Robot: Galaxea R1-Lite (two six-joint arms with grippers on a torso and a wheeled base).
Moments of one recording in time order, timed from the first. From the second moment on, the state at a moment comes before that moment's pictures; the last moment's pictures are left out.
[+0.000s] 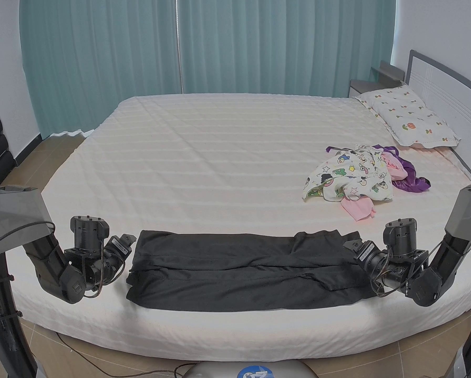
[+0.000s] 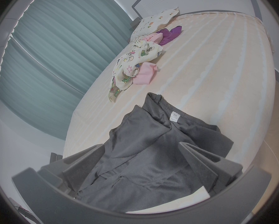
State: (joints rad) left arm -0.13 2.15 -0.57 -0.97 0.14 -0.97; right arm 0.29 2.08 -0.47 -1.01 -0.19 0.97
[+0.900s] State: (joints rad) left arm -0.14 2.19 -0.63 -0.99 0.14 -0.95; right arm 0.30 2.10 -0.46 -1.04 -0.19 0.97
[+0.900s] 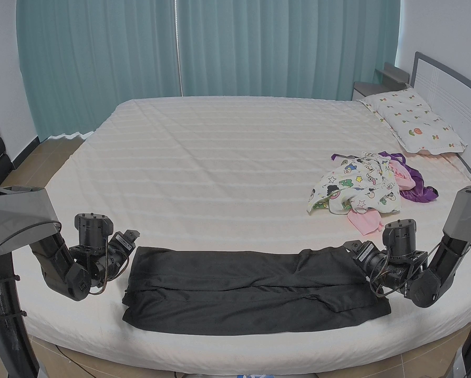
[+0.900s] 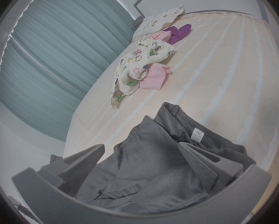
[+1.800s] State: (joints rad) left arm -0.12 2.32 -0.87 -0.83 0.03 -0.73; right arm 0.30 2.12 -0.46 -1.04 -0.19 0.97
